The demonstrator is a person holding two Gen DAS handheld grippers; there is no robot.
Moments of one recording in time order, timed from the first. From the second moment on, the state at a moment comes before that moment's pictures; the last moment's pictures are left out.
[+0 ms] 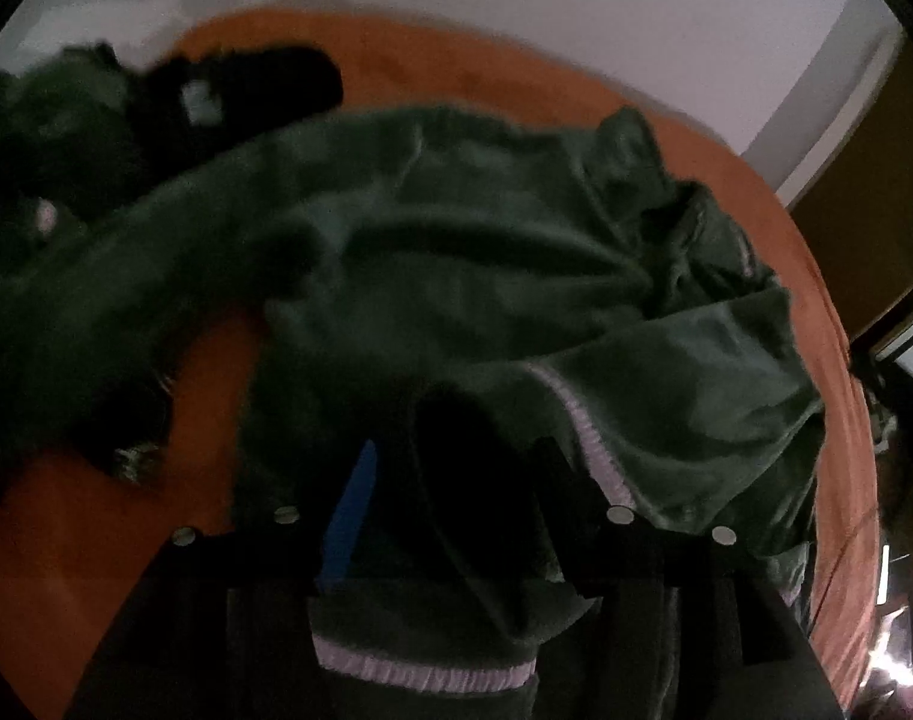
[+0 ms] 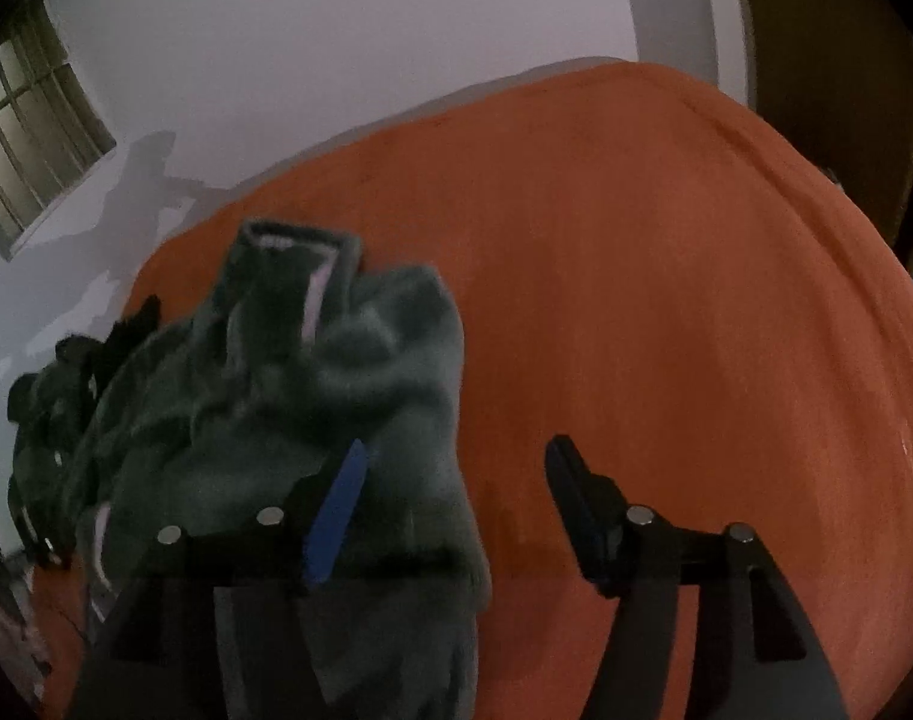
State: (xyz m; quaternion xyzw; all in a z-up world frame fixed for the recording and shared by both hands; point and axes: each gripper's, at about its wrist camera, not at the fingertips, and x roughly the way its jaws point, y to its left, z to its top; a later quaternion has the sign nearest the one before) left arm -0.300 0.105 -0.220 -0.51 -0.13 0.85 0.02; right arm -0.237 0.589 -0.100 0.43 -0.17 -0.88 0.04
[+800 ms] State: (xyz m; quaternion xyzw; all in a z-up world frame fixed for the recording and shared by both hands) left arm -0.264 0.107 -0.215 -0.51 -0.09 0.86 -0.02; right arm -0.327 0.397 -0.105 0.44 0.05 -0.88 0.15
